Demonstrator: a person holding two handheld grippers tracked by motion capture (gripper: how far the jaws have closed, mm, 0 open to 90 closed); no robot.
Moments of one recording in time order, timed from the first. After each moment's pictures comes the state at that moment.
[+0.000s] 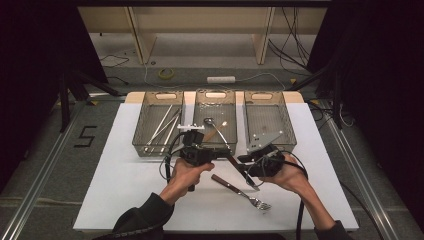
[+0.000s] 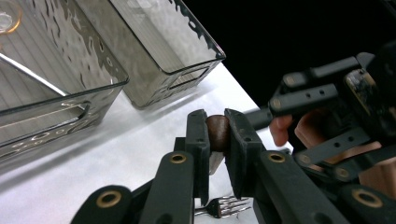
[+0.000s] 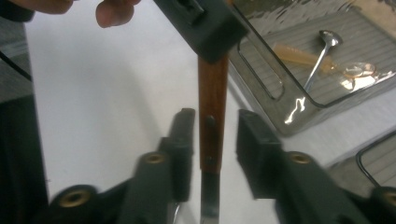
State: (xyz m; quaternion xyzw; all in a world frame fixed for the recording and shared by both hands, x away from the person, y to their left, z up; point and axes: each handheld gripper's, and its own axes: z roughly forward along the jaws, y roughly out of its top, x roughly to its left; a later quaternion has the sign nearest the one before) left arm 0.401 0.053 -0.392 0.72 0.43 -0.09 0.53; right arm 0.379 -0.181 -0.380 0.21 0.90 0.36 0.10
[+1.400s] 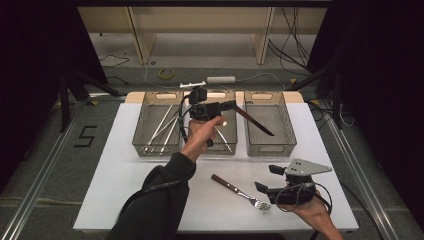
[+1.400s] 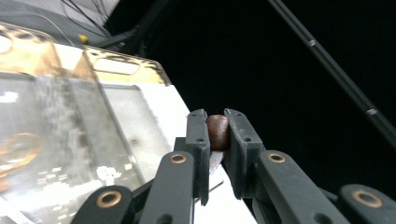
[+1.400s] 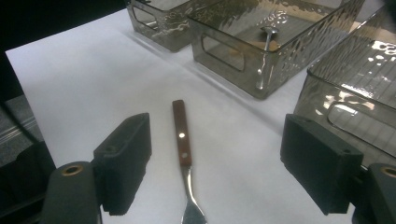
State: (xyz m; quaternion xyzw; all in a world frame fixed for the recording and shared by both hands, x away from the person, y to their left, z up) left arm 0.494 0.026 -0.346 0.61 0.50 -0.09 0.61; right arm 0.310 -0.245 -0.408 0.33 0.81 0.46 0.15
